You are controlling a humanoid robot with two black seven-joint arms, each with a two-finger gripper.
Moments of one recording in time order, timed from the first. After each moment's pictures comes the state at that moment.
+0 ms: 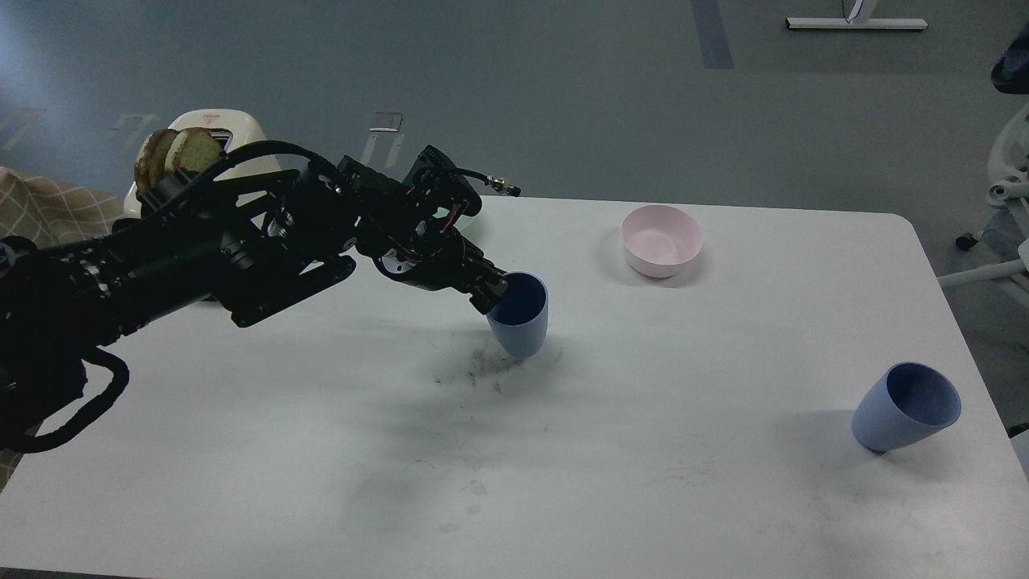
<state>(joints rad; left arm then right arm) -1.17 0.27 -0.14 -0.89 1.94 -0.49 -0.46 0.43 -0.54 1.74 0.95 -0.23 0.49 -0.16</state>
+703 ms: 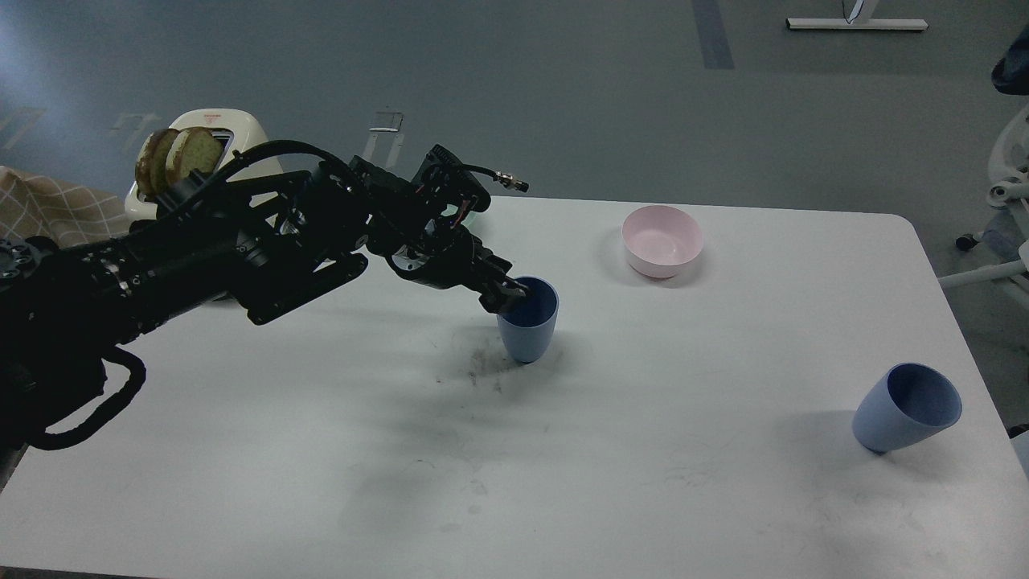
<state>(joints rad) -1.20 0.26 -0.14 -0.85 1.84 -0.49 -0.47 0.42 -0.54 1.74 0.95 -0.23 0.49 -0.16</state>
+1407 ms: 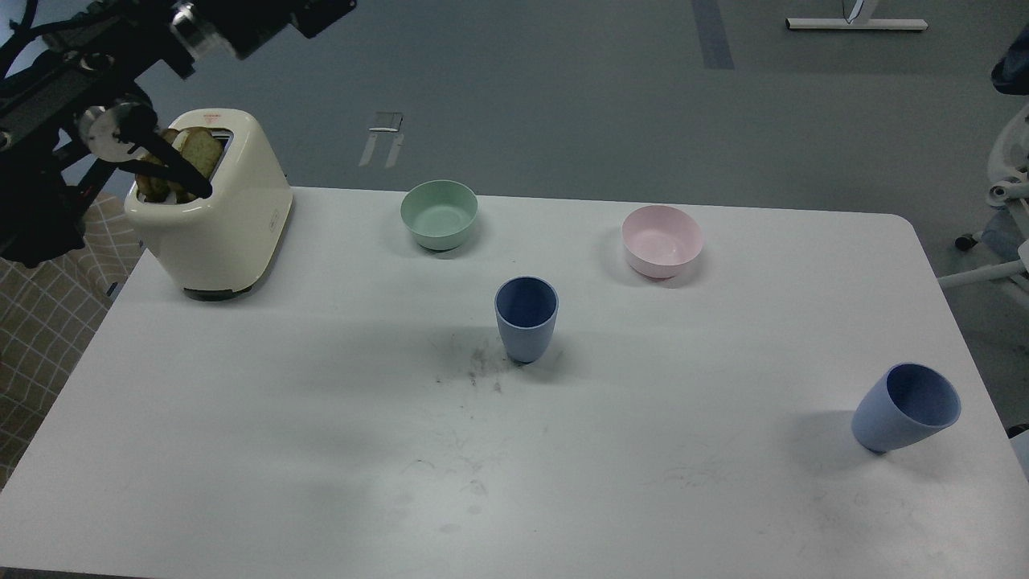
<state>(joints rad) -1.06 0.61 -0.70 -0.85 0.43 -0.49 -0.49 0.44 -0.70 1.77 1.09 -0.46 0.49 -0.15</state>
